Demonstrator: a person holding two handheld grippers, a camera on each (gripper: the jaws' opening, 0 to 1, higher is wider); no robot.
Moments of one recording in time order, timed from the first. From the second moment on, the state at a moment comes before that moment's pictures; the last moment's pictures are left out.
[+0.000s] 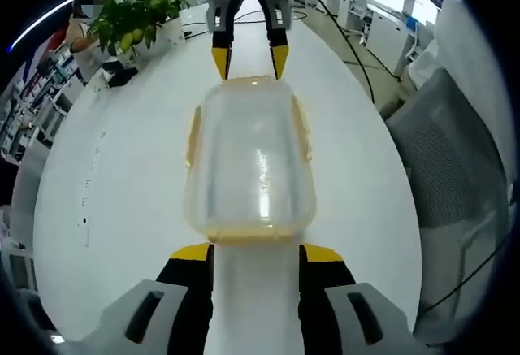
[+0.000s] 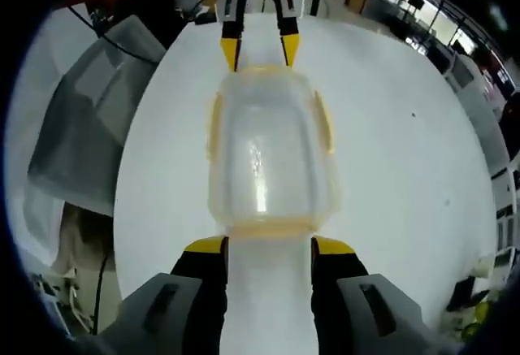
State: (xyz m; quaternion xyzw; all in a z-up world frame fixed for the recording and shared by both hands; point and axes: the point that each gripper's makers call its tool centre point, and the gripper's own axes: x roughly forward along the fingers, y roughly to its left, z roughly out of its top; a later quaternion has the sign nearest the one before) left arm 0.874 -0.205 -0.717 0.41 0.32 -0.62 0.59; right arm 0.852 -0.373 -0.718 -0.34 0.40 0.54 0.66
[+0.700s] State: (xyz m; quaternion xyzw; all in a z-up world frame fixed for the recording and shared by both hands) left arm 0.884 -0.207 -0.708 0.19 0.40 -0.43 0.79; right arm 0.868 -0.371 -0.708 -0.12 0.40 0.39 0.82
